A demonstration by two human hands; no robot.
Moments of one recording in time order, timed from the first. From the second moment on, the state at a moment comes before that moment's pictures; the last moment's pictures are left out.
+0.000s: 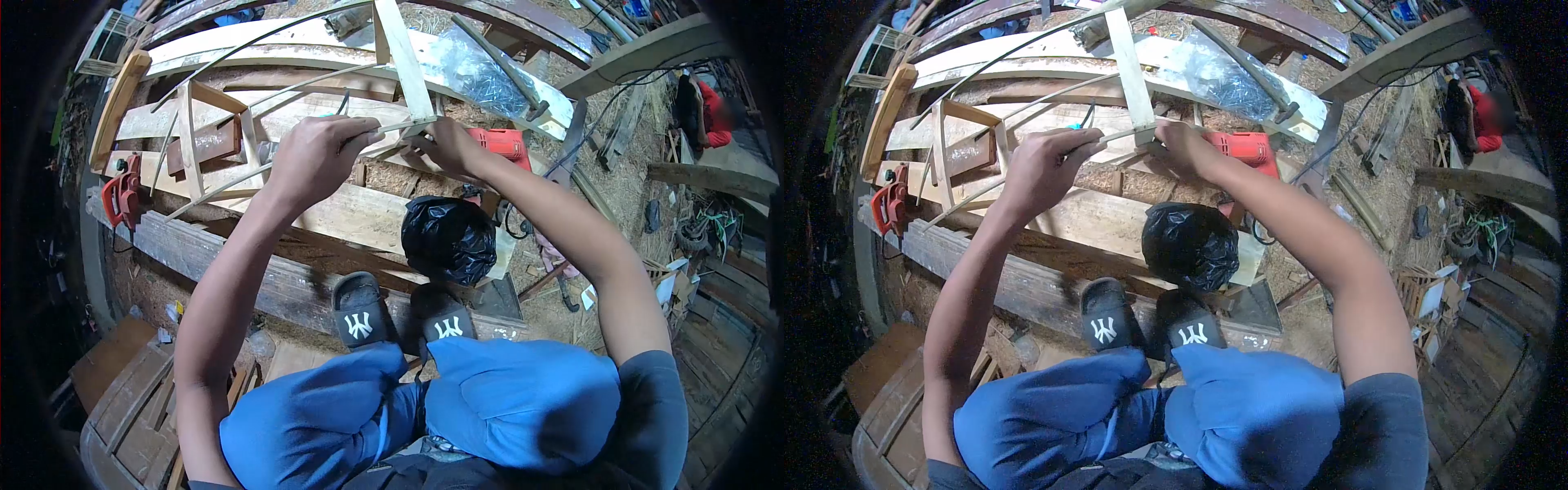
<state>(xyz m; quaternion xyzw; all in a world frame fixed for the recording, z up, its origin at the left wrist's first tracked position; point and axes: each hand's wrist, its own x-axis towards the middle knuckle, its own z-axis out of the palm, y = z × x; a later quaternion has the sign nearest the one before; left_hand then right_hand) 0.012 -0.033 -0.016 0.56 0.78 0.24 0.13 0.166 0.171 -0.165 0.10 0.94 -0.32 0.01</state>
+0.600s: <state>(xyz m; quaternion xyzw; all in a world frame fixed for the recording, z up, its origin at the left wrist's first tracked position) 0.013 -0.038 -0.022 0.63 0.75 0.19 0.08 0.173 0.167 -0.175 0.06 0.91 -0.39 -0.16</state>
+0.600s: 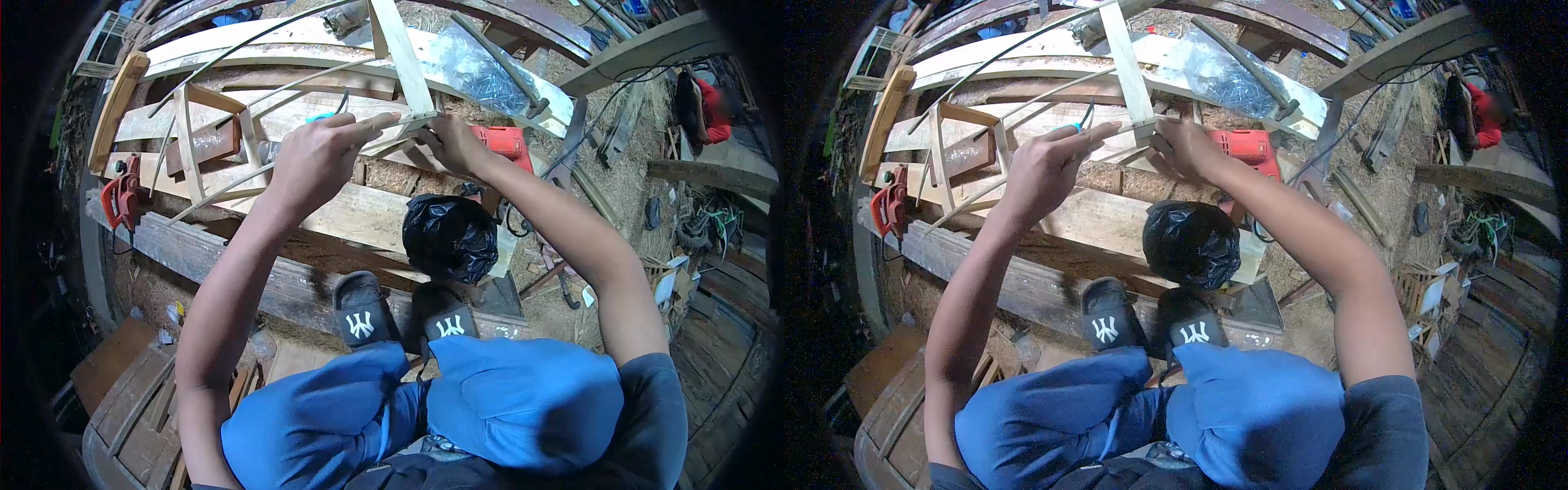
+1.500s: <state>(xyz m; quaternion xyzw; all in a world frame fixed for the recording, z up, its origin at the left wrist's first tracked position) 0.009 -0.032 -0.025 0.64 0.73 0.21 0.09 0.168 0.161 -0.147 0.11 0.91 -0.40 -0.01</state>
